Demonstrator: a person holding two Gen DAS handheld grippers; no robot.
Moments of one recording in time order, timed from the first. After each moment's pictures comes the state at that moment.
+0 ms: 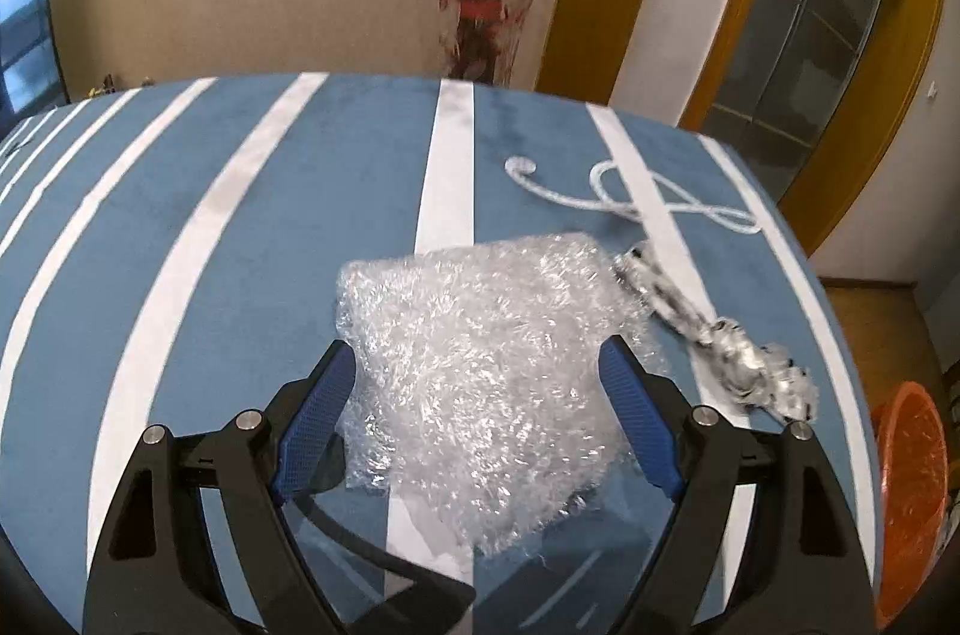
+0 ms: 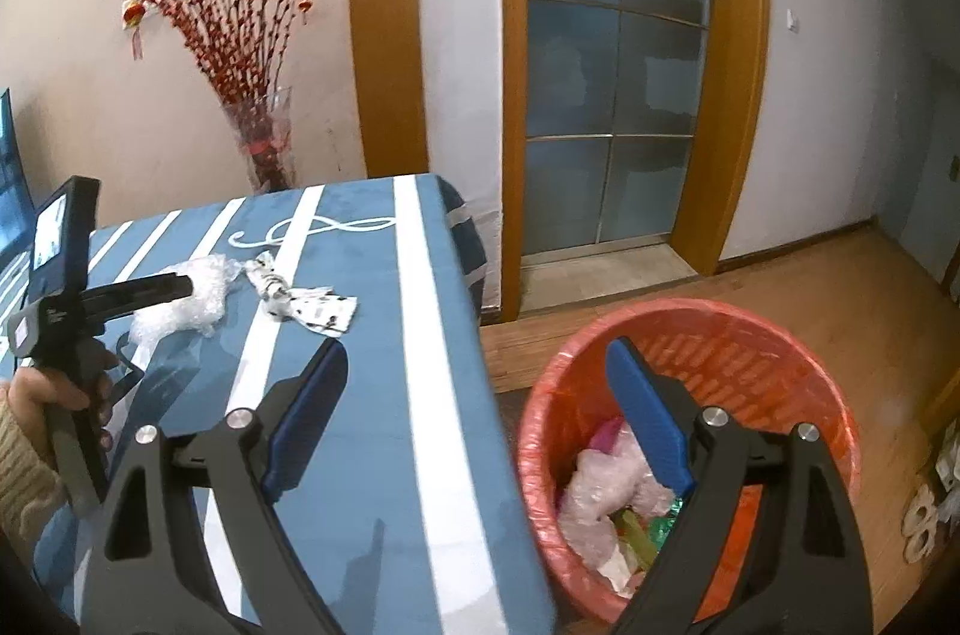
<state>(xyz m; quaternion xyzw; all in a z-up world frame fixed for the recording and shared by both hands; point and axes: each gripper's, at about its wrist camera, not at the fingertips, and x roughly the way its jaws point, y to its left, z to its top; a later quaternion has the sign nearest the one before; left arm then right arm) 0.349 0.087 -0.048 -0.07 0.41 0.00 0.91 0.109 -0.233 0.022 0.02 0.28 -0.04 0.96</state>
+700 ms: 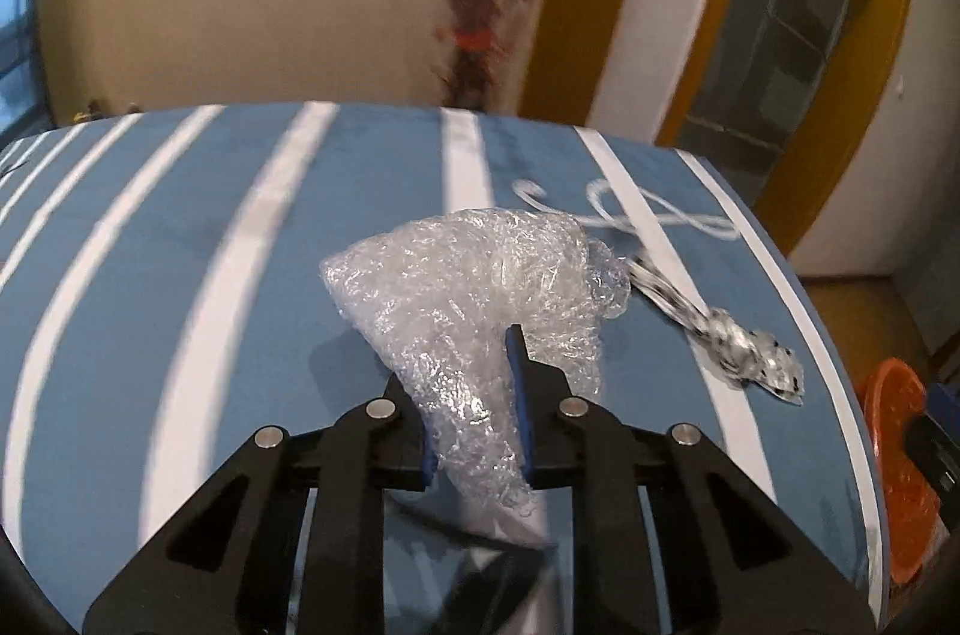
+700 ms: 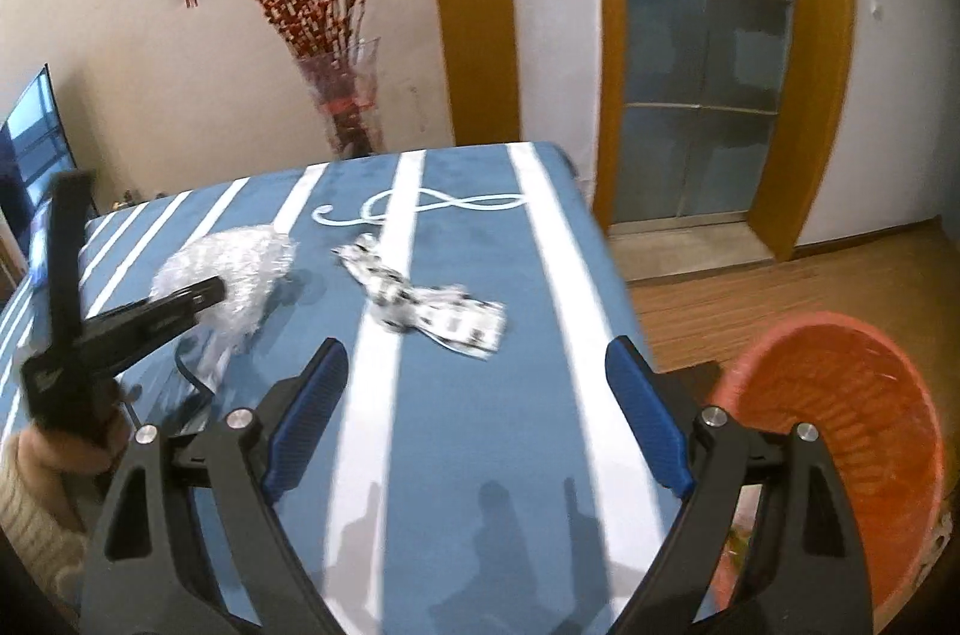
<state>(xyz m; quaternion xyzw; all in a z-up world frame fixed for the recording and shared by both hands) 0.317 0.124 -0.025 -0.07 0.37 -0.02 0.93 0.176 -0.162 0.014 0.03 0.34 0.05 0.94</state>
